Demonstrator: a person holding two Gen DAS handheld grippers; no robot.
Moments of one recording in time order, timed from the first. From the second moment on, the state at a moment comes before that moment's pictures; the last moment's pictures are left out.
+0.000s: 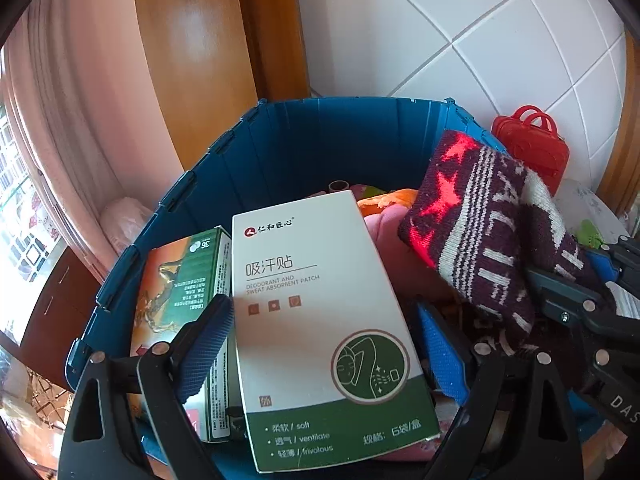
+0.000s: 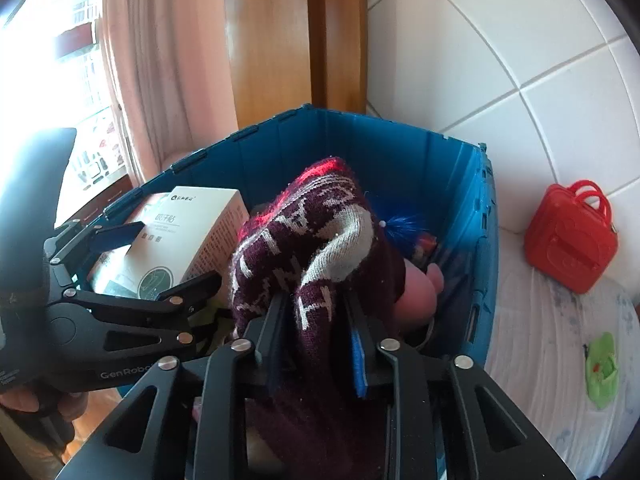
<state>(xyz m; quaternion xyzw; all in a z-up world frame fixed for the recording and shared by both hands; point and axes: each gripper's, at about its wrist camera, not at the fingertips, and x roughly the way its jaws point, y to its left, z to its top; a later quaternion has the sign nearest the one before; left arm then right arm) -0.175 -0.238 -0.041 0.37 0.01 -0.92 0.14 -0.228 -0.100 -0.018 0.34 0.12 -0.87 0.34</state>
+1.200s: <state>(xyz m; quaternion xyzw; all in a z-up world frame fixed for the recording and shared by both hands) -0.053 -0.052 0.015 0.20 0.10 -0.96 0.14 -0.146 0.162 0.005 0.26 0.05 -0.92 0.28</state>
